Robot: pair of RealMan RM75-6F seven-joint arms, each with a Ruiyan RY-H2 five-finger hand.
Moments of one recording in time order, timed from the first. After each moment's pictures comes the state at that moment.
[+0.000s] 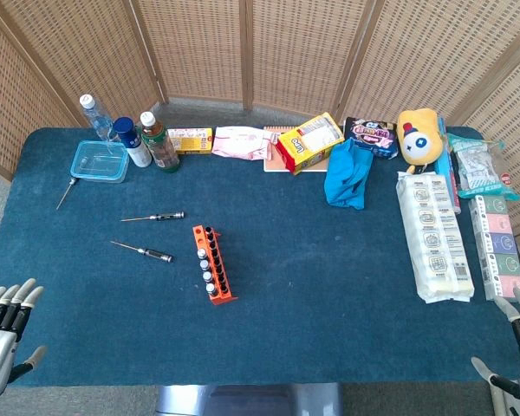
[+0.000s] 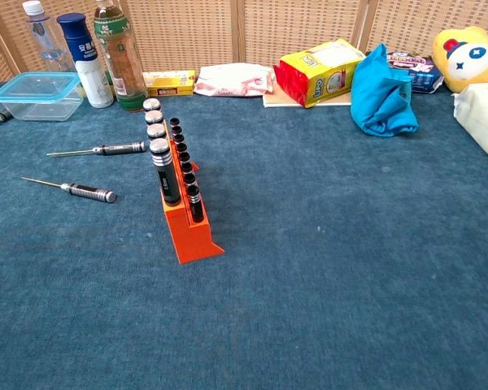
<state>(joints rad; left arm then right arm) 0.10 -1.11 0.11 -1.71 1.76 1.63 0.15 -0.19 -1.01 -0.03 -1.78 -1.67 1.73 0.02</state>
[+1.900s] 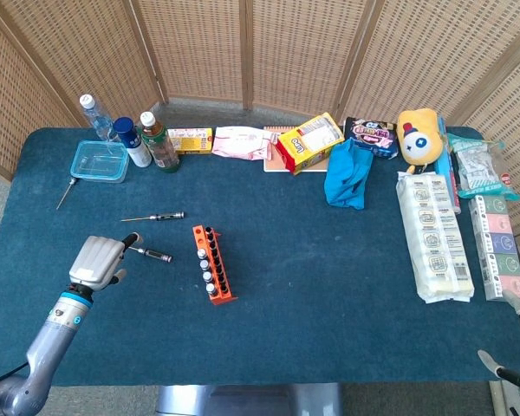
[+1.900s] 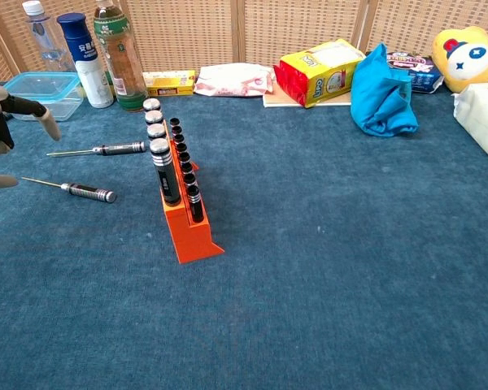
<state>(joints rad) -0.44 -1.32 -0.14 -1.67 1.25 1.07 0.42 -0.16 -1.01 0.00 -1.75 -1.61 1.70 0.06</state>
